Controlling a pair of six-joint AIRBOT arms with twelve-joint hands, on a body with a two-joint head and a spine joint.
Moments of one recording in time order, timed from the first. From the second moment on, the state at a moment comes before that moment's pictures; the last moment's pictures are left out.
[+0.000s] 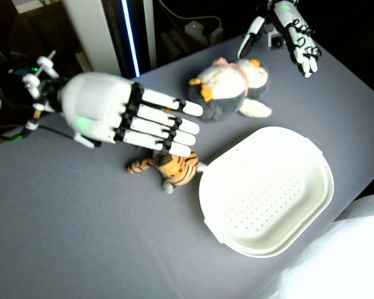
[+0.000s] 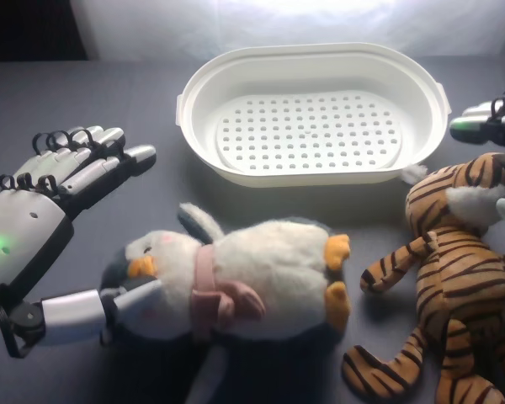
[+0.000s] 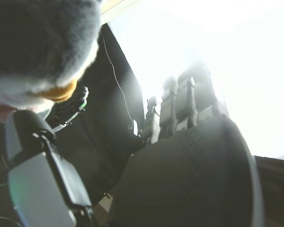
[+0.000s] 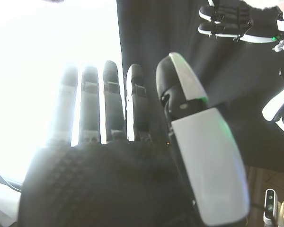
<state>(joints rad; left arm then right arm) 1.24 -0.81 0.86 -0.34 -1.38 0.86 -1.27 -0.88 1.04 0.10 1.36 -0.60</state>
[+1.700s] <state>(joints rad) 0.67 -0.87 1.19 -0.18 -0.84 0.97 -1.22 -0.88 1.07 0.07 1.32 -0.59</state>
